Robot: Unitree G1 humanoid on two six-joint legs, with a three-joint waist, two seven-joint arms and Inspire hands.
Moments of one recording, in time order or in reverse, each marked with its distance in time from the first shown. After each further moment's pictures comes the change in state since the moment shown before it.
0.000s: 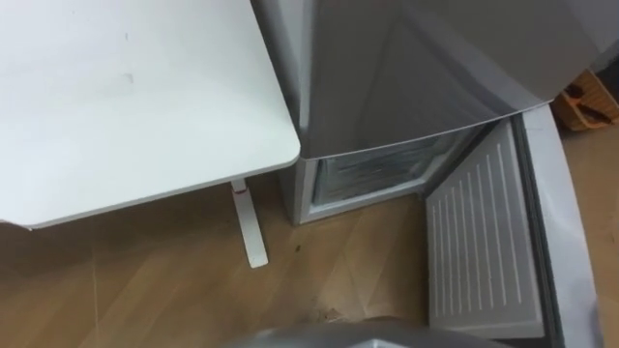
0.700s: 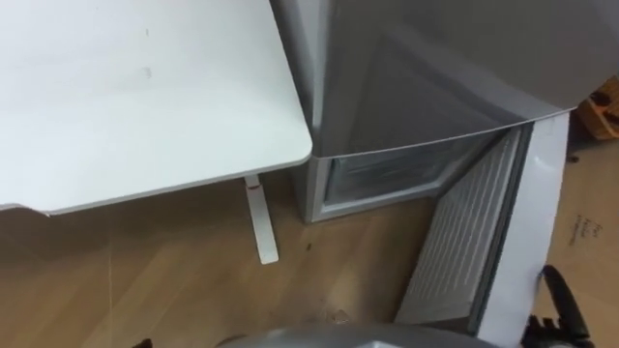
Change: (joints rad) left arm -0.120 -0.016 -0.132 0.135 -0.059 -0.023 0.008; right arm 0.093 0.217 0.495 -0.089 0.246 -0.089 0.393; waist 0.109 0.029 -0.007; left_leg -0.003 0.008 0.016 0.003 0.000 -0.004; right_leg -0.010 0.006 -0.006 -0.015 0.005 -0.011
